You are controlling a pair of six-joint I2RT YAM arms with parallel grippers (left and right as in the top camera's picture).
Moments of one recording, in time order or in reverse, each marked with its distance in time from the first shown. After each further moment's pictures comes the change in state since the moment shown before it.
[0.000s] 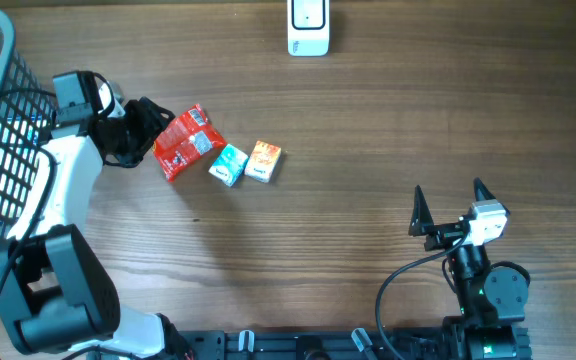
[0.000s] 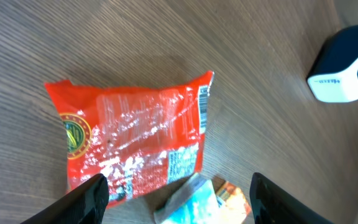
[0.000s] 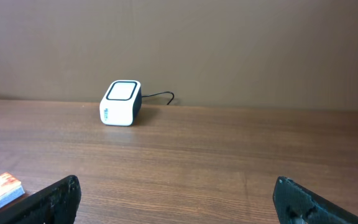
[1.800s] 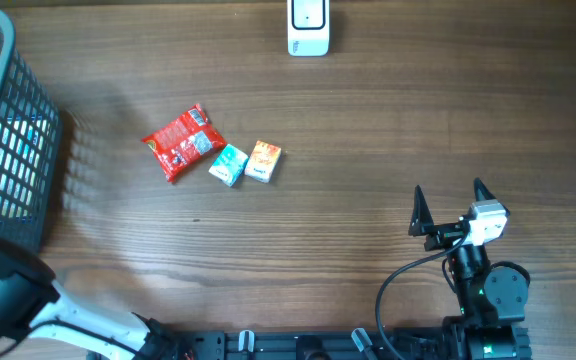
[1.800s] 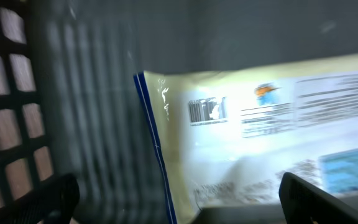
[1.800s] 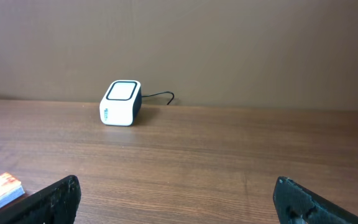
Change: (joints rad) left arm 0.653 0.277 0.546 -0.493 -0.548 0.003; right arm 0.000 0.000 0.000 0.000 0.000 0.000
